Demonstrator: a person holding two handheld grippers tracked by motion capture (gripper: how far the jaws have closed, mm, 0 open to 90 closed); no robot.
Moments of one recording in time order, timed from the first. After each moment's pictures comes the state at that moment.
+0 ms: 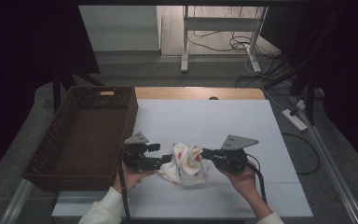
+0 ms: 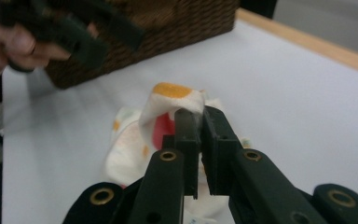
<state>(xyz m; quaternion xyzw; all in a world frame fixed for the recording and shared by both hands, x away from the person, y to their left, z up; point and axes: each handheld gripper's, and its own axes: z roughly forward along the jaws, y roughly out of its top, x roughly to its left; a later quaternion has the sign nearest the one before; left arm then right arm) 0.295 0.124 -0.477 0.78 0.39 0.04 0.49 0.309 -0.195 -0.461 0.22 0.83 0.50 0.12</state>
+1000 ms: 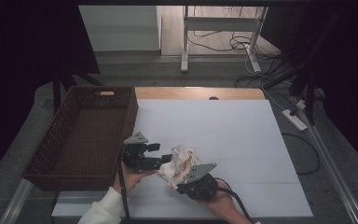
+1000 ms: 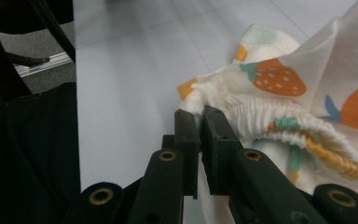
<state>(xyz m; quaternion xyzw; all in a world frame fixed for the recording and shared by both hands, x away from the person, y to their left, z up) 0.295 0.124 -0.476 0.78 0.39 0.04 0.49 0.263 -0.126 -0.525 0.13 0.90 0.40 0.02</state>
